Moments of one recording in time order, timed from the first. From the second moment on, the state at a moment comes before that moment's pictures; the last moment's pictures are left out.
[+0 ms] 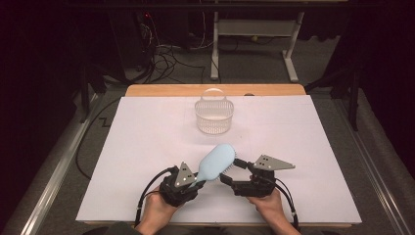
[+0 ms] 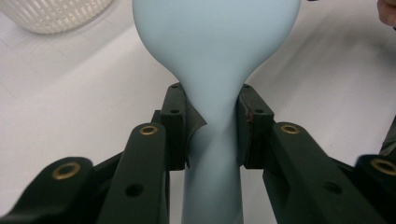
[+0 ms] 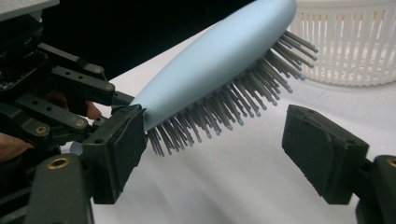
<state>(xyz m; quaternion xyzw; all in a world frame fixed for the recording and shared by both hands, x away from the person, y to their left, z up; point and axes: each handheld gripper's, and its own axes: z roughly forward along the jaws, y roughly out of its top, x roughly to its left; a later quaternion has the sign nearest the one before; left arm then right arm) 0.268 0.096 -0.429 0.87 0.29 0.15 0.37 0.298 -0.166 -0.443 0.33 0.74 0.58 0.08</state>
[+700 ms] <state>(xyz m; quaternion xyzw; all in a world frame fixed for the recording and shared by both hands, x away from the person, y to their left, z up) 0.267 0.080 -0.429 0.87 0.29 0.17 0.36 0.303 -0.166 -0.440 0.35 0.73 0.58 0.06</state>
